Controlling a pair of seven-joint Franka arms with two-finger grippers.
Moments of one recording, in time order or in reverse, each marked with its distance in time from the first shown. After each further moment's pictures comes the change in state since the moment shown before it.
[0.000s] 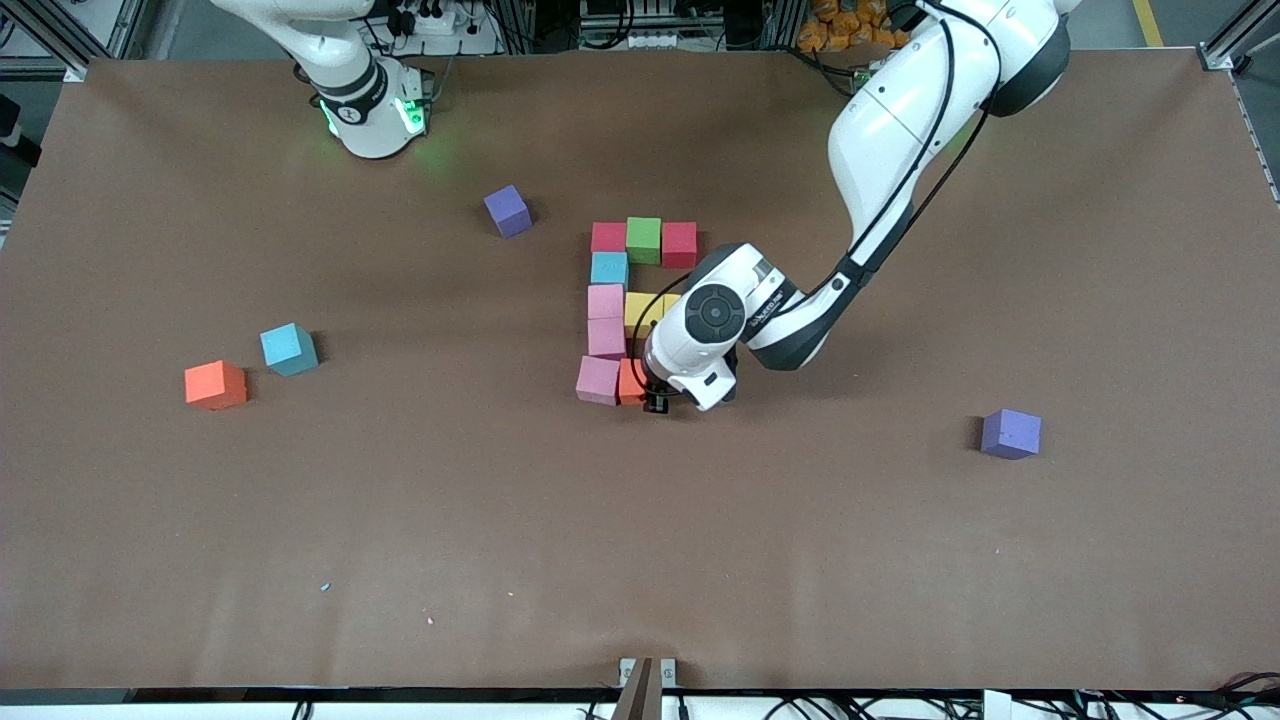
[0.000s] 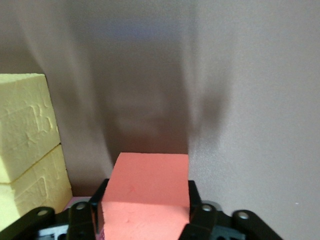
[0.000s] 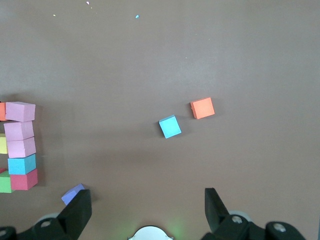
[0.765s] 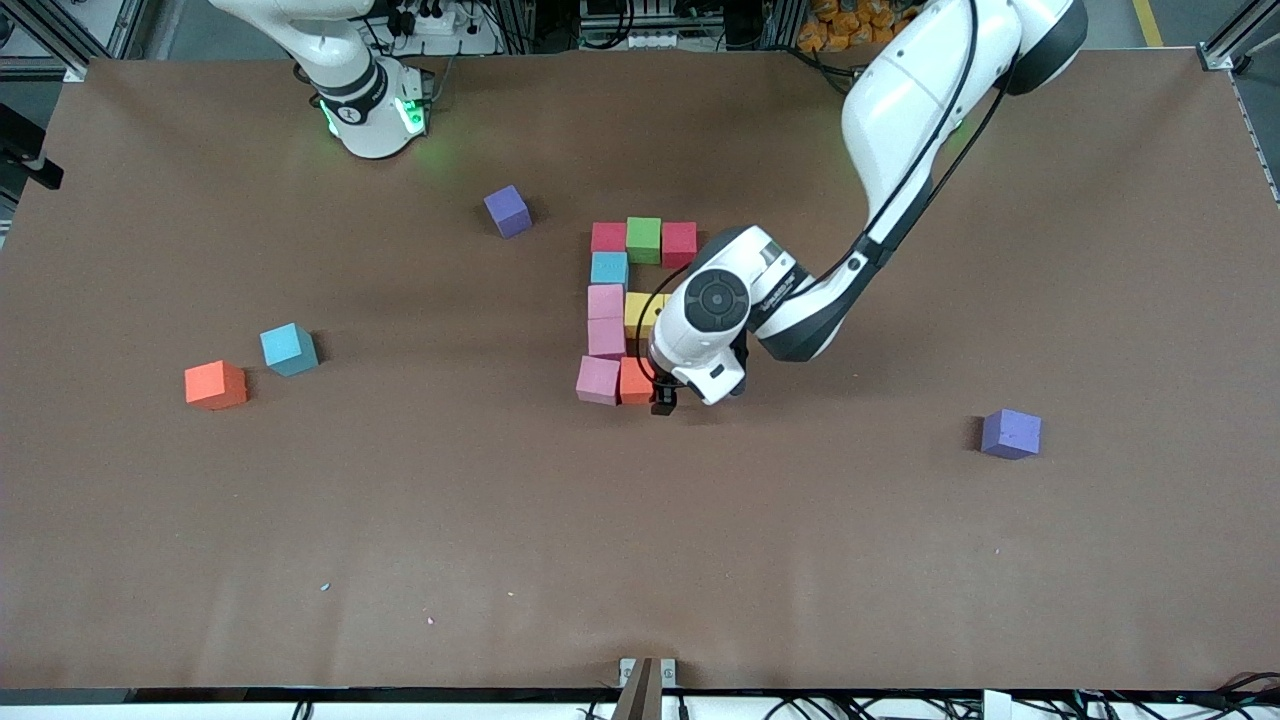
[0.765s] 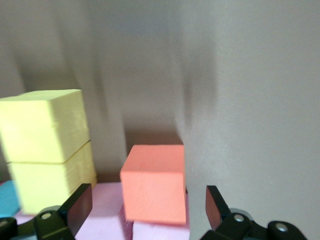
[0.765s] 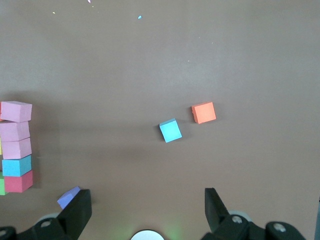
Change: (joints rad) left arm 0.005 -0.129 0.000 0.011 0.000 -0.167 0.011; right arm 0.045 0.029 0.000 -0.001 -0.028 0.034 0.008
